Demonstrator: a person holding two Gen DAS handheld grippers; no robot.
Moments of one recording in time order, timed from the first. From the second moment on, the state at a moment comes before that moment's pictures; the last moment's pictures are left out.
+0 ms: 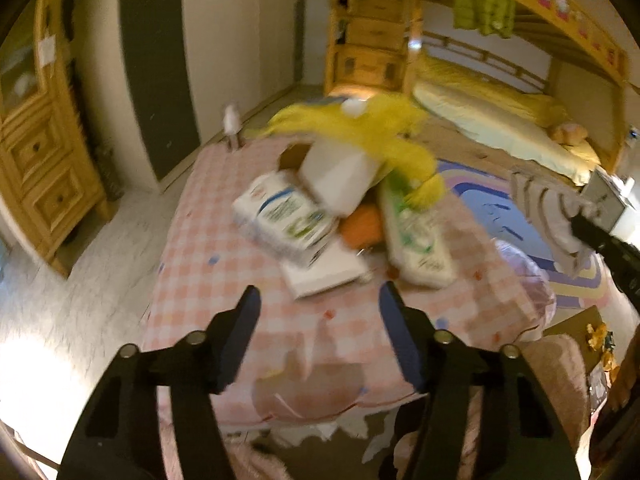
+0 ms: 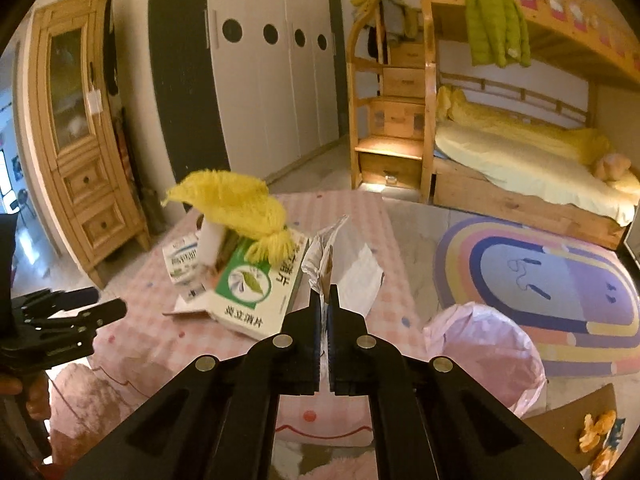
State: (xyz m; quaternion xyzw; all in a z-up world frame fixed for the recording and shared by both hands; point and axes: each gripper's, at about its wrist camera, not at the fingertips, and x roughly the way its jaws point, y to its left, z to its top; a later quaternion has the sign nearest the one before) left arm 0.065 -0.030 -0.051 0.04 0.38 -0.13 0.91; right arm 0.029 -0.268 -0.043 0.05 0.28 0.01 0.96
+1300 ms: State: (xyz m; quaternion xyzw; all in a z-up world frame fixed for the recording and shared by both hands) left arm 0.165 -0.093 0.028 0.09 0.28 -0.14 0.95; right arm 0.066 -0.300 -0.041 0.07 0.28 0.01 0.96
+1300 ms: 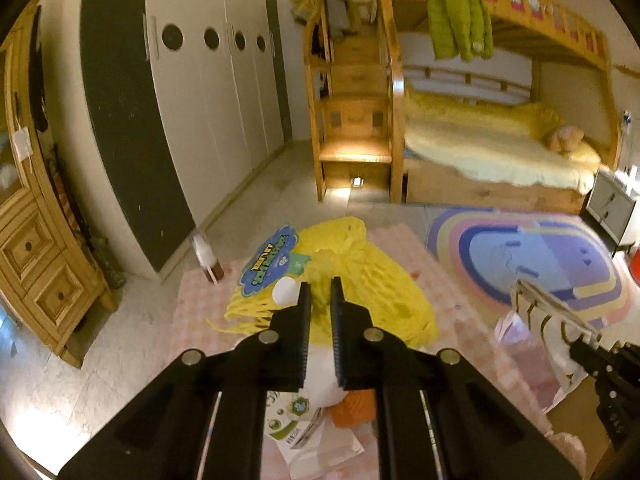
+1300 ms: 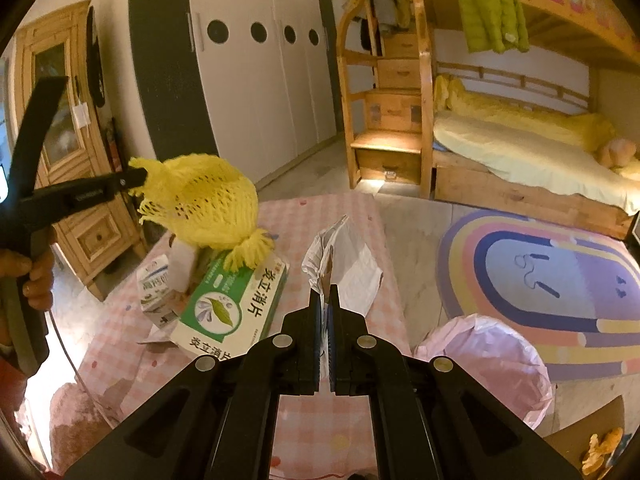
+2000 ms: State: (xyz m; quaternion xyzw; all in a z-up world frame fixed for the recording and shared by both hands) left arm 0.072 -0.226 0.038 0.08 0.24 -0.34 0.90; right arm -0.018 -0.405 -0.038 0.11 0.26 -0.13 0.95
